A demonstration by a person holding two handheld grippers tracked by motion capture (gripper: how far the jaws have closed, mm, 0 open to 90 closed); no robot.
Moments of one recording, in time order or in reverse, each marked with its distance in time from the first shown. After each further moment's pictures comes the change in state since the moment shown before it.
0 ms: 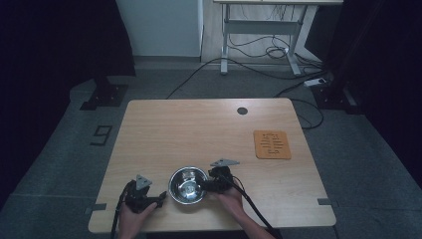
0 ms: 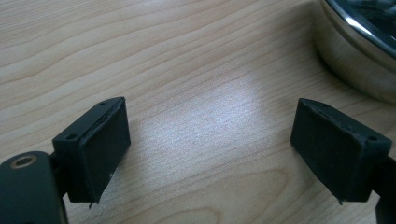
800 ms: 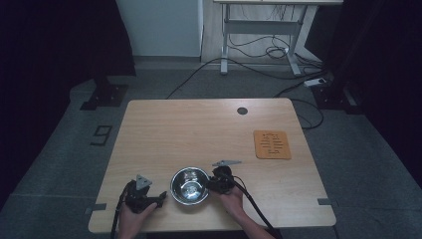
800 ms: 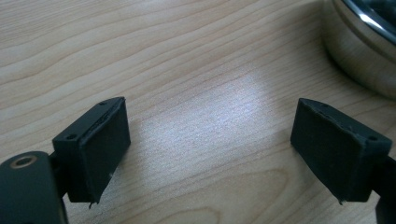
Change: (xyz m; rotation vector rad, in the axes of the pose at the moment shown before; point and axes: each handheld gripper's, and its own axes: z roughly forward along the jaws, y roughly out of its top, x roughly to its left) left arm 0.000 0.000 0.000 0.003 0.000 0.004; right arm -0.010 -0.006 0.004 0.056 0.091 0.094
